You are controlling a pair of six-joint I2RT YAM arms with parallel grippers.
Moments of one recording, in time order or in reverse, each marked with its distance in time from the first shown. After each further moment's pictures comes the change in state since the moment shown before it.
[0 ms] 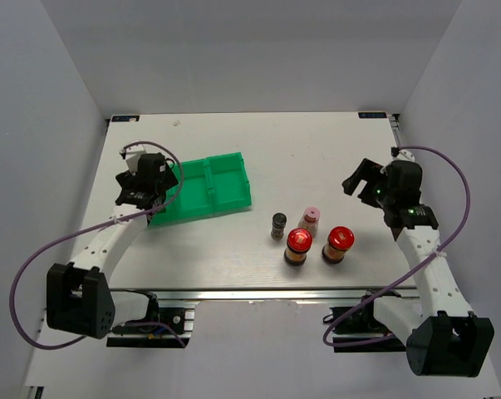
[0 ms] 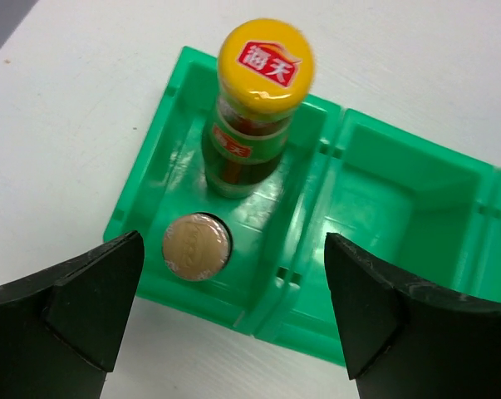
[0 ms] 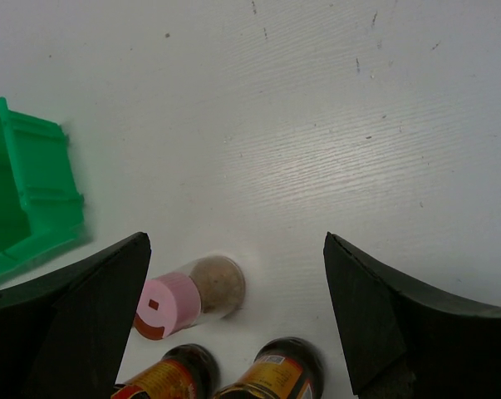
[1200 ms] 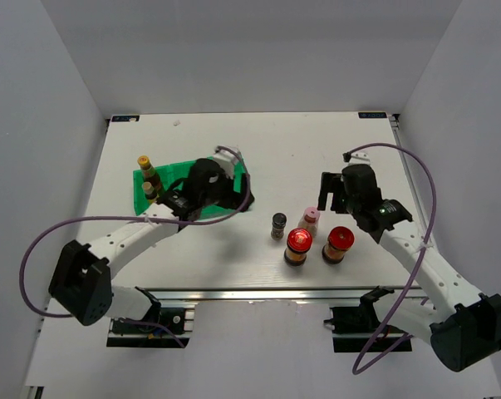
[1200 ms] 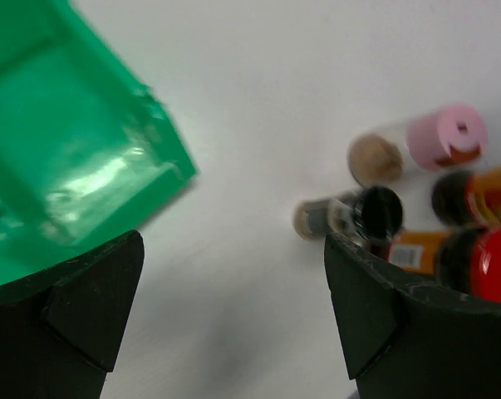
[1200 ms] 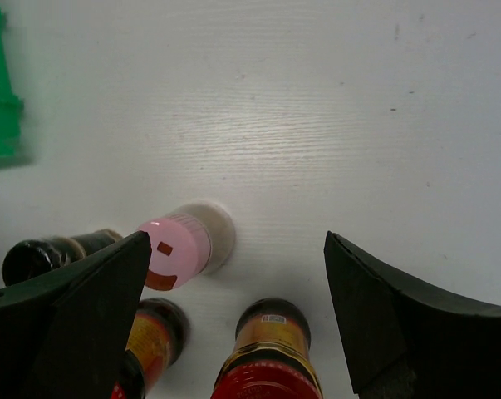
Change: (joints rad) left arm -0.382 0.058 0.070 0.136 0.647 0.225; right arm 0.419 0.050 0.051 -0.147 0.322 -0.107
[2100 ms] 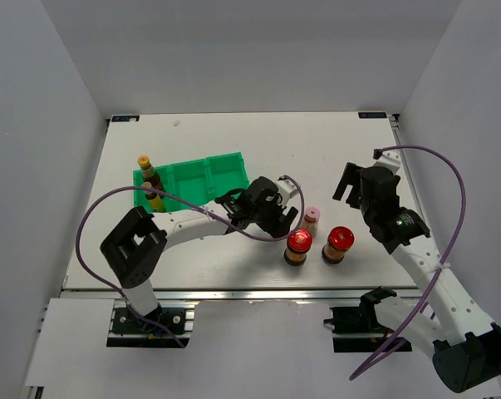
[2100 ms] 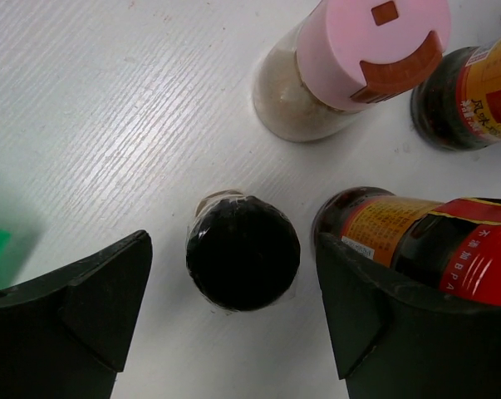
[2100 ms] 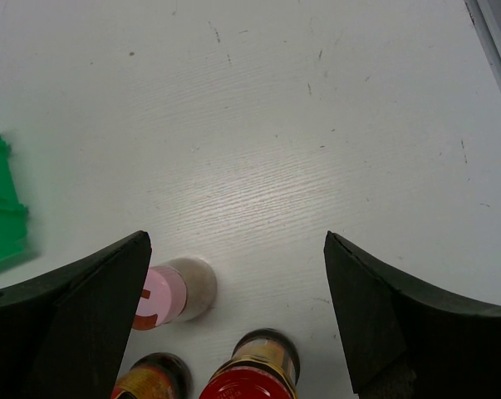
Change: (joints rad) left arm -0.326 0.393 0.183 -0.002 0.004 0.176; right arm -0.052 -0.145 -0.002 0.020 0.203 0.110
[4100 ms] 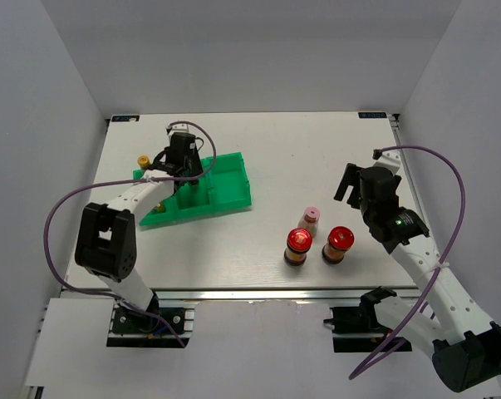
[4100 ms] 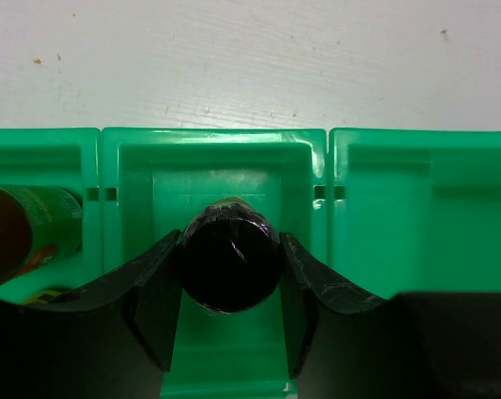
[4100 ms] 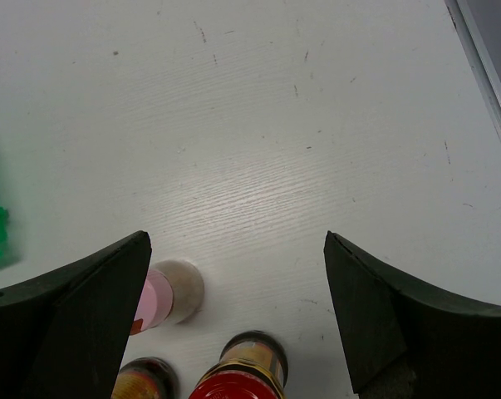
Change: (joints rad) left arm 0.605 -0.082 0.037 -0.071 -0.403 -0.269; right arm -0.008 0.002 -0.009 0.001 0.026 -0.024
